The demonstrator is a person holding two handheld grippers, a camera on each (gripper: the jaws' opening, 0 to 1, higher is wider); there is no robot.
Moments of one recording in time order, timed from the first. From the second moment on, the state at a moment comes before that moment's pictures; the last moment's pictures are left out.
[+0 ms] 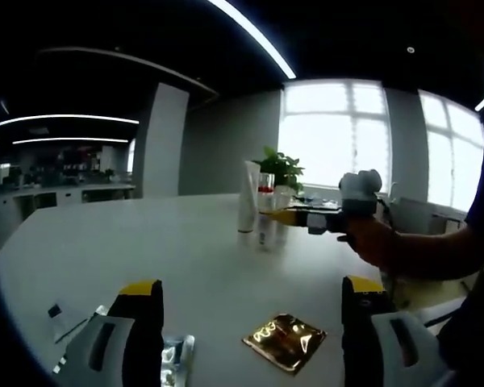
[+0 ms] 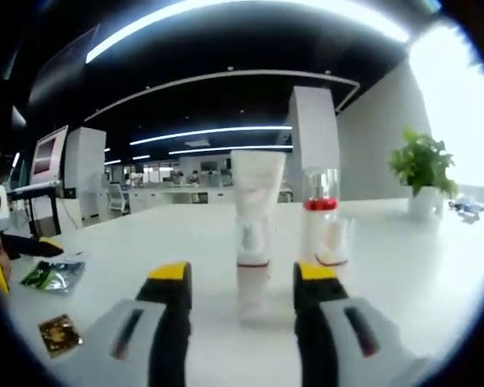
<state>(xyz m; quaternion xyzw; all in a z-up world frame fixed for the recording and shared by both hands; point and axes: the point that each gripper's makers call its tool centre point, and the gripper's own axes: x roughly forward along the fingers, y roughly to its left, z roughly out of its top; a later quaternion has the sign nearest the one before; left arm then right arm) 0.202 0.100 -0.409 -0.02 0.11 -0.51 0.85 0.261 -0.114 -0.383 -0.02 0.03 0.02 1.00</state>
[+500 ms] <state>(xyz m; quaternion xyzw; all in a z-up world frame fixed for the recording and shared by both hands) 0.201 0.099 -0.410 -0.02 0.12 -0.51 0.85 0.237 -0.101 -0.374 0.02 0.02 0.04 1.00</state>
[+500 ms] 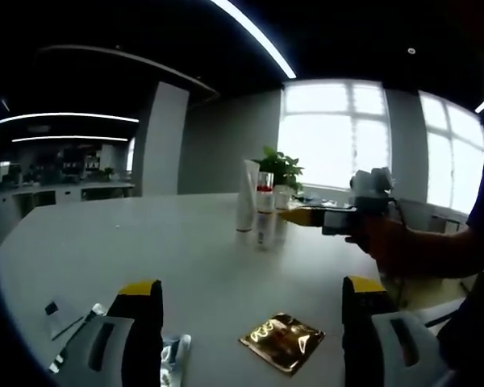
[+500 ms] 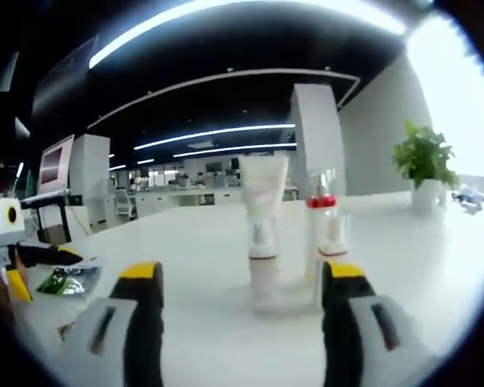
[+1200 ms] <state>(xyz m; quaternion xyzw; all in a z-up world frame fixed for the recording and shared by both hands) 0.196 0.114 -0.406 -0.02 0.11 -0.50 0.86 0.214 -0.080 -0.371 0.02 0.03 0.08 1.00</state>
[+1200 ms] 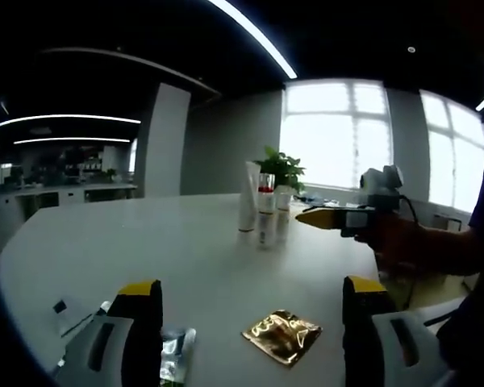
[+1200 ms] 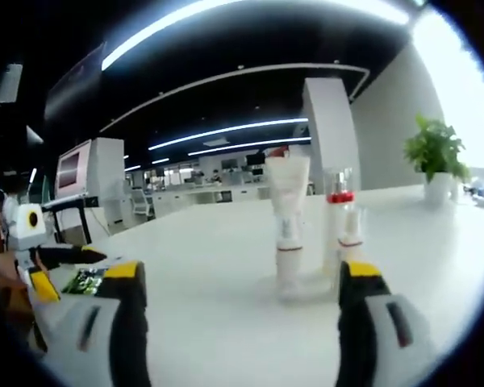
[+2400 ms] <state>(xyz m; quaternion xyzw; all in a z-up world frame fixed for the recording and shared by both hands) 0.199 0.193 -0.417 0.01 0.14 -0.44 0.89 0.184 -0.081 -0.379 0.04 0.03 0.07 1.00</state>
